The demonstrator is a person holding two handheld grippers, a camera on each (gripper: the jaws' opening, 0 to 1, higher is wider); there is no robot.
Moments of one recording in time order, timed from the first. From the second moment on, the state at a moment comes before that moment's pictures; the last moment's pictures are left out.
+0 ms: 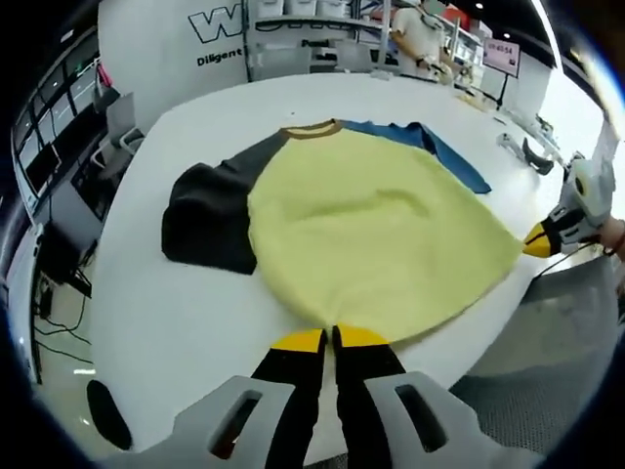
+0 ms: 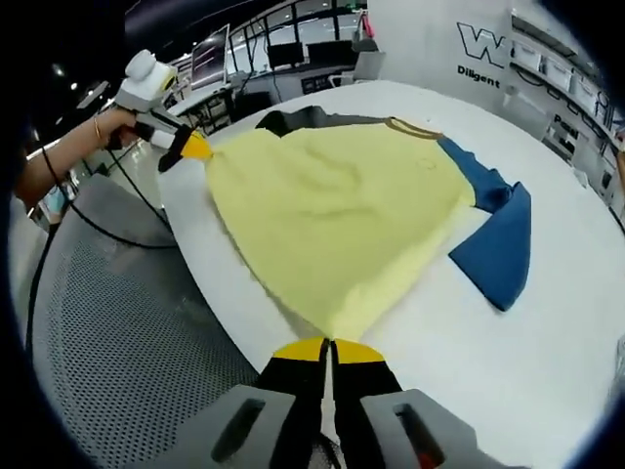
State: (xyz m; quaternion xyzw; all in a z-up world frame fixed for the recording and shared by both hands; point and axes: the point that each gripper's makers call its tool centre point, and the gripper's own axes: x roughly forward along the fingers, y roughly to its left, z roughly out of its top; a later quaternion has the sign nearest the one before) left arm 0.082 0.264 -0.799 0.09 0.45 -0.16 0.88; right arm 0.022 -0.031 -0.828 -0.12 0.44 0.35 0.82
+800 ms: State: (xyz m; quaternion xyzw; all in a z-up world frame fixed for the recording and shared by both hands) left arm 0.089 0.303 -0.821 0.06 0.43 -0.14 0.89; right arm 0.043 -0.055 -0.826 -0.08 0.42 0.28 0.86
